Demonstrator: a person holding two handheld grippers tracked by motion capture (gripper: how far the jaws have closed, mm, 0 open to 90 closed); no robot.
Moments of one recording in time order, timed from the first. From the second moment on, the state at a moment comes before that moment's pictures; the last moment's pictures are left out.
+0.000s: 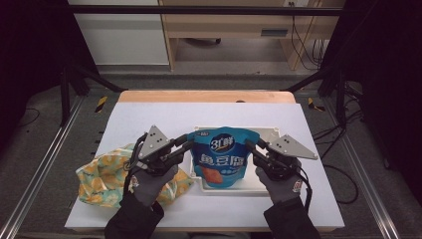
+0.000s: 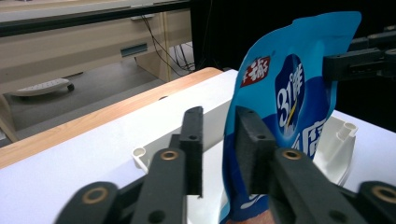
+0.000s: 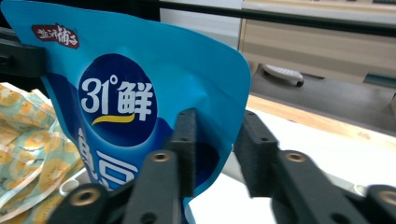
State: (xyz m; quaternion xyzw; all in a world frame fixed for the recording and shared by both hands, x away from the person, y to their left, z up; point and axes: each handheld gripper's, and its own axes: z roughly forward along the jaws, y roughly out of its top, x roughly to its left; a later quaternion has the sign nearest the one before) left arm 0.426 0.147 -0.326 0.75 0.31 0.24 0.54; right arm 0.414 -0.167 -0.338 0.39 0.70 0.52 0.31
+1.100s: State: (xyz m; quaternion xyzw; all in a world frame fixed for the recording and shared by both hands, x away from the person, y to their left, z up) left arm 0.400 0.258 -0.358 0.74 0.38 0.28 0.47; right arm 0.395 -0.222 -0.360 0.42 0.67 0.51 0.33
